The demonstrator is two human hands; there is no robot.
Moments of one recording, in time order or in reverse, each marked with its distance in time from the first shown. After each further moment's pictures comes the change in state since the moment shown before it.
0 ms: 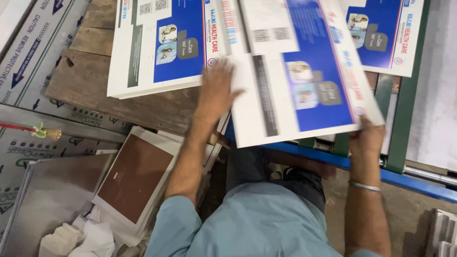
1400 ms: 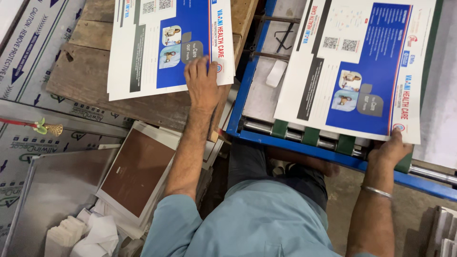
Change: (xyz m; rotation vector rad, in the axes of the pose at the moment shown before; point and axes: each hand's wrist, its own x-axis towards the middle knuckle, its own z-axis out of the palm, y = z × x) left_hand -0.010 -0.042 0.027 0.097 0.735 0.106; right_hand 0.015 0.017 -0.081 0.068 0.320 -0.172
